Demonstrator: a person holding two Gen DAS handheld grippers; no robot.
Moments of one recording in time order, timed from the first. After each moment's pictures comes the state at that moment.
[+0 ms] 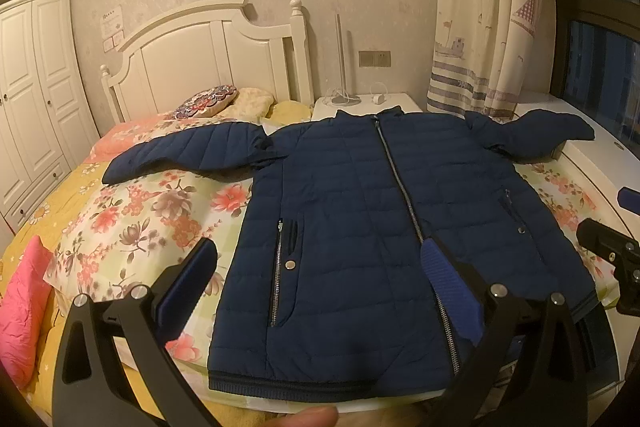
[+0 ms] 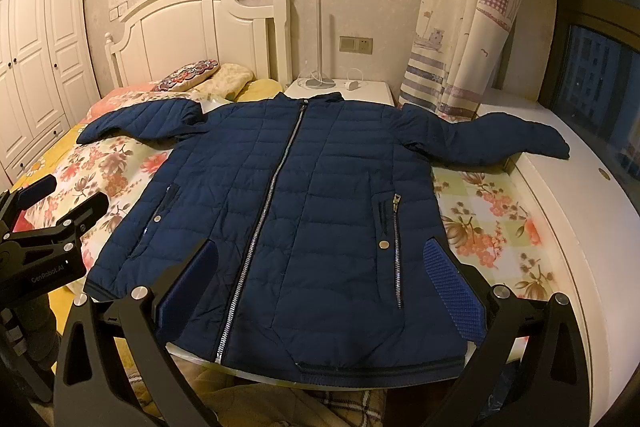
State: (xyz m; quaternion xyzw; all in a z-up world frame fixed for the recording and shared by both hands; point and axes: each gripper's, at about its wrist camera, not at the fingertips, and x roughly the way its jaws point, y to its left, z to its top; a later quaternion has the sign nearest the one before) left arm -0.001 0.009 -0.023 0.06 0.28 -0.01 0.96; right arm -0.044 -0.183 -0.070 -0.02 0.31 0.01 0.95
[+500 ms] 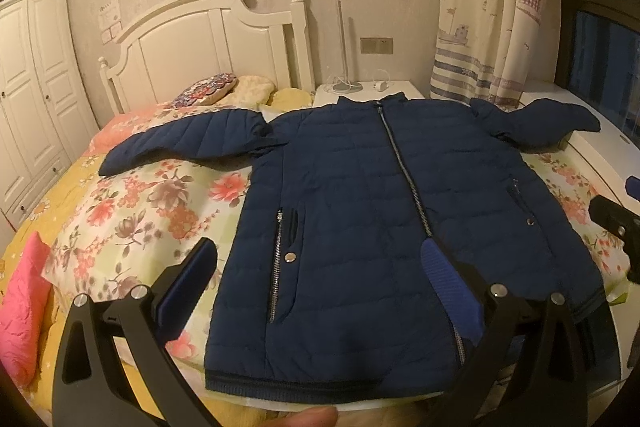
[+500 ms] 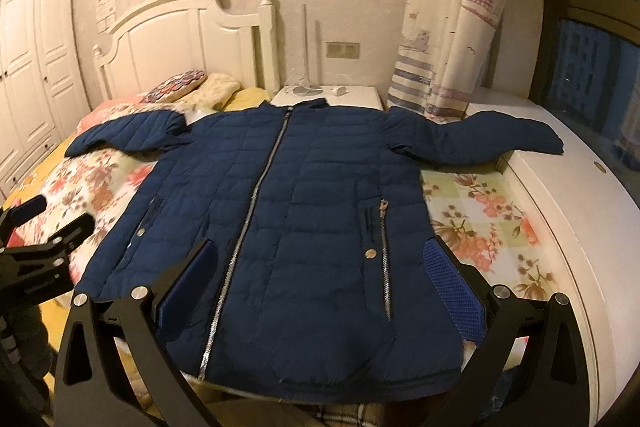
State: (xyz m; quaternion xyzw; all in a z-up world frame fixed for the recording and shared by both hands) left arm 0.018 0.010 -0.029 0.06 0.31 -0.02 0.95; right arm -0.024 -0.204 -0.080 0.00 0.29 -0.01 0.96
